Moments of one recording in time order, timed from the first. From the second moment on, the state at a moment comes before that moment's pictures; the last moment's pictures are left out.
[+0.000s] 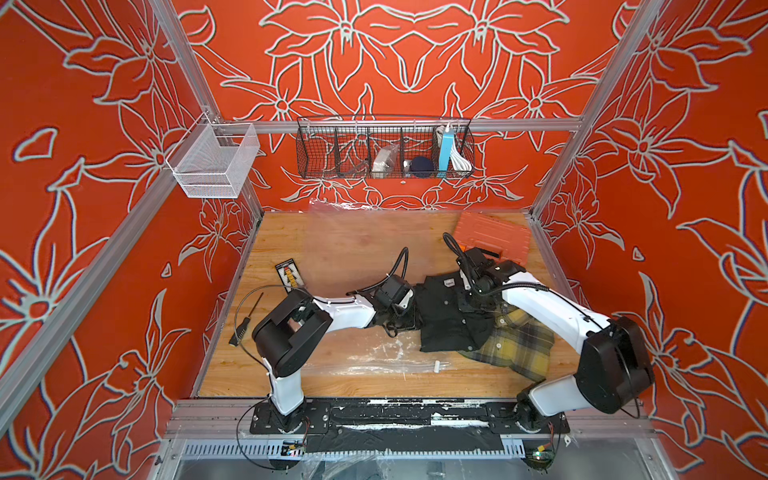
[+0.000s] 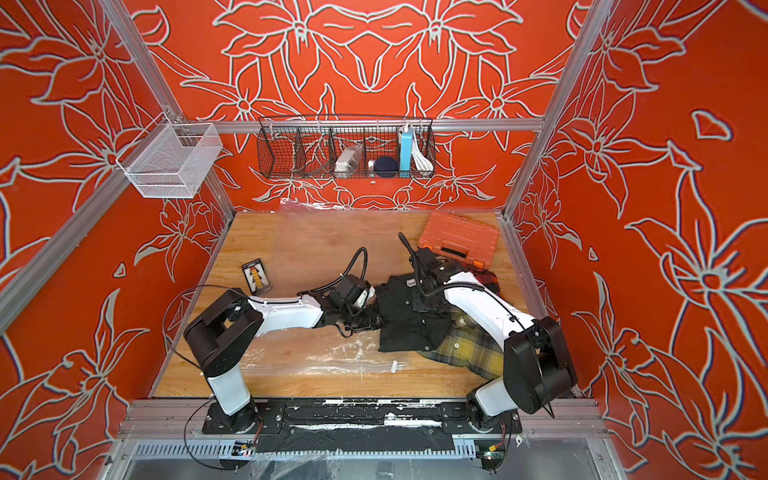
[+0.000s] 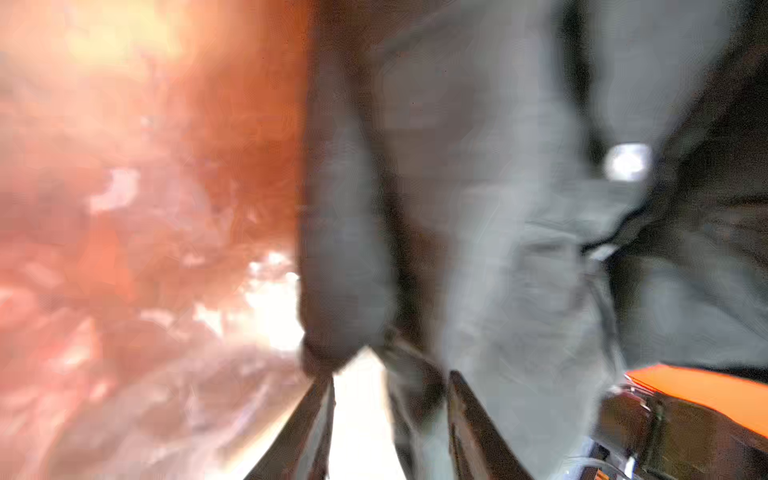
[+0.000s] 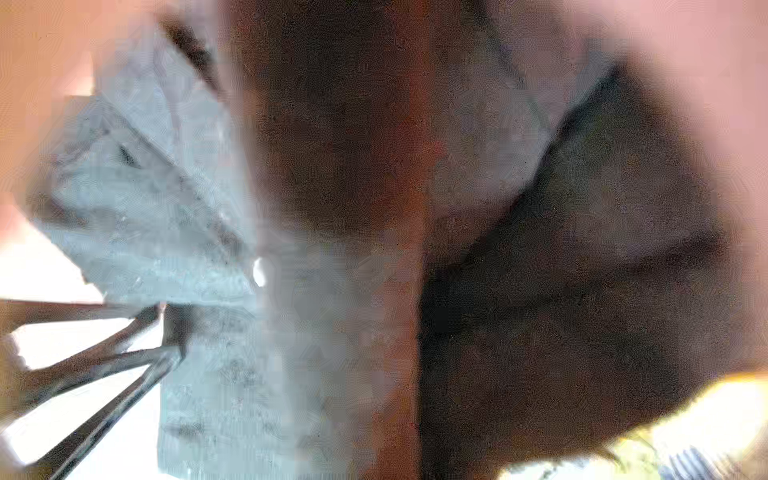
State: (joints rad) left arm -0.73 1.82 0.95 -0.07 0.42 -0.81; right arm 0.49 1.45 1.09 -0.96 0.03 0.42
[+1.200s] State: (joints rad) left arm -0.62 1.48 0.77 -0.19 0.39 -0.76; right arm 0.69 1.70 1.11 -0.84 0.01 0.43
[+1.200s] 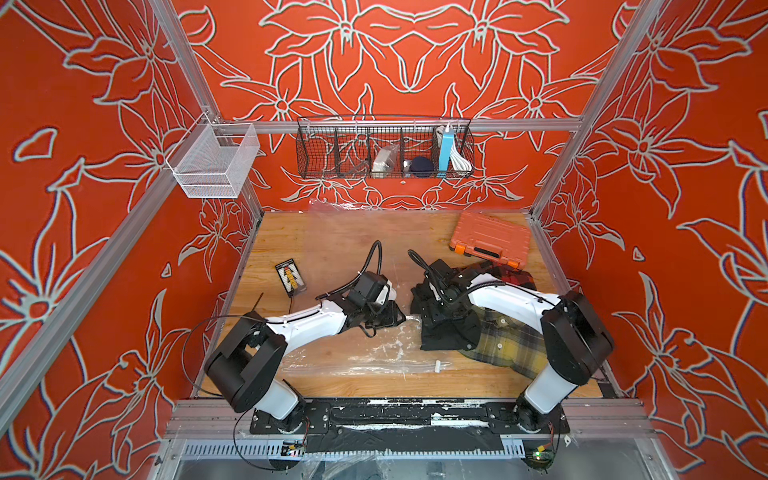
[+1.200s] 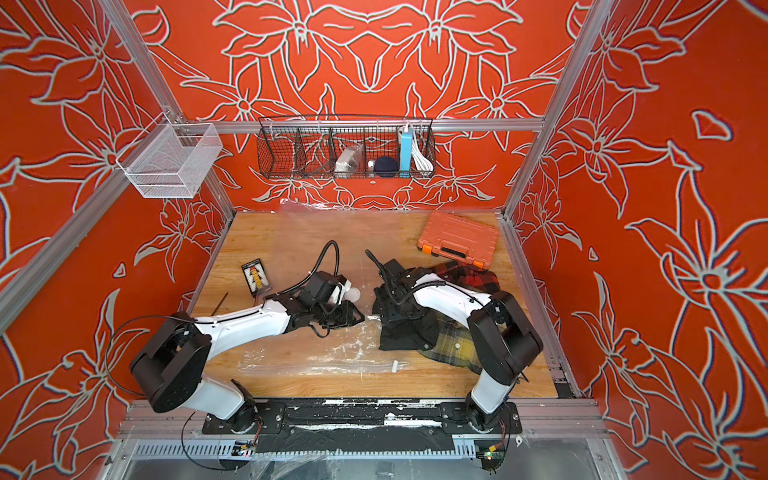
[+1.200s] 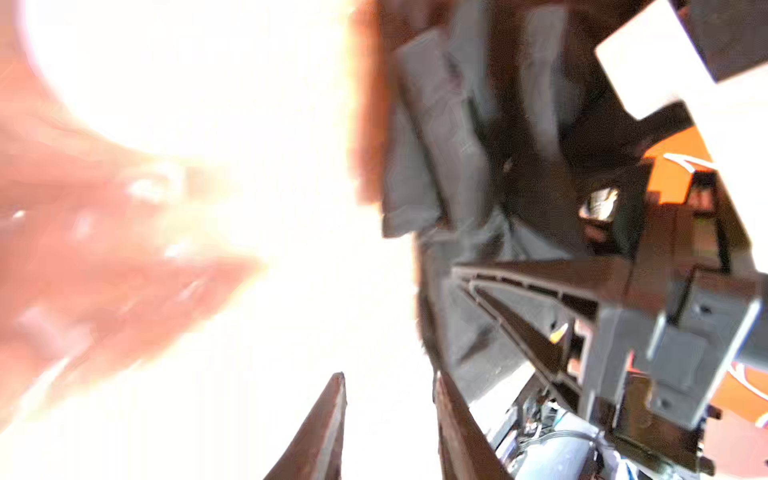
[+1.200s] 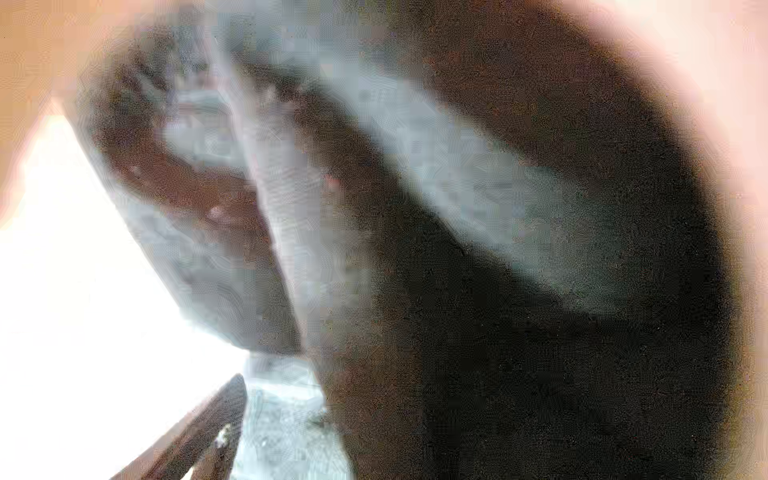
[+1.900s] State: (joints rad) left arm -0.57 1.34 0.75 -0.29 0.37 -0.74; right arm 0.76 1.84 1.21 -0.97 0.21 0.30
